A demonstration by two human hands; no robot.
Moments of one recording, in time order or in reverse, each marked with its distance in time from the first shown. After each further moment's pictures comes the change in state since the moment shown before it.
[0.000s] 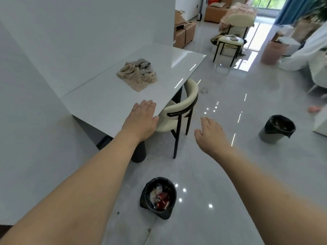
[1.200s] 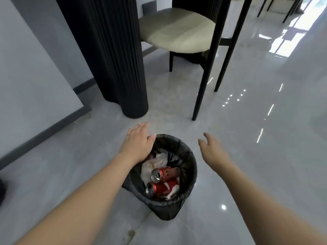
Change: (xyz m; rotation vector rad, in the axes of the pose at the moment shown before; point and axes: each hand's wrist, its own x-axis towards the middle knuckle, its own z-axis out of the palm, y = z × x) left_hand -0.073 -0.136 0.750 -0.221 0.010 -0.292; right_hand 0.046 0.235 0.700 0.481 -0.265 0.210
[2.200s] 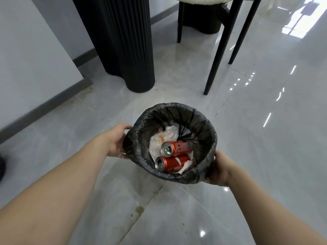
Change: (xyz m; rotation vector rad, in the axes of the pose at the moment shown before) left_hand -0.036 -0.112 0.039 -1.023 -0.548 -1.020; right_hand -0.020 0.109 0.109 0.780 -0.435 0.755
